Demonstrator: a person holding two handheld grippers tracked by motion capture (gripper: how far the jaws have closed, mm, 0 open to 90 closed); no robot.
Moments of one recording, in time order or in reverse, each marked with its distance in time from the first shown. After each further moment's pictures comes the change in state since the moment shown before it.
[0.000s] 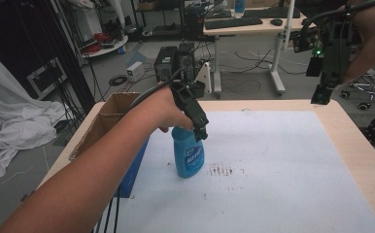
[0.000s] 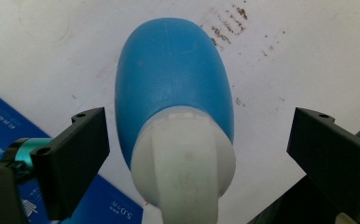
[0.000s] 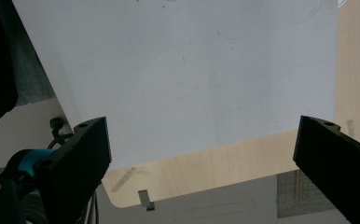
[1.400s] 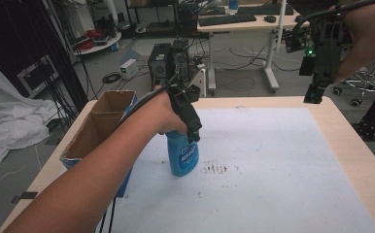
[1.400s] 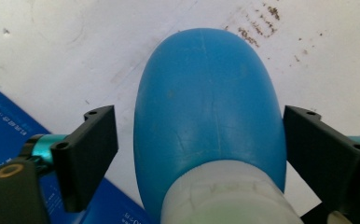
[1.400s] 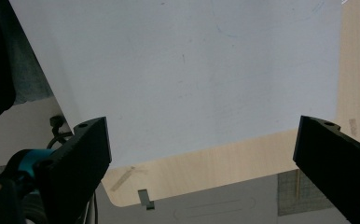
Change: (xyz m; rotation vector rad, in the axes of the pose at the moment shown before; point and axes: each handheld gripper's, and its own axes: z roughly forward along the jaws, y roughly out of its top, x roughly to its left) left arm 0.007 0.008 0.019 0.022 0.065 0.001; right arm -0.002 0.001 0.006 0.010 0.002 -0.003
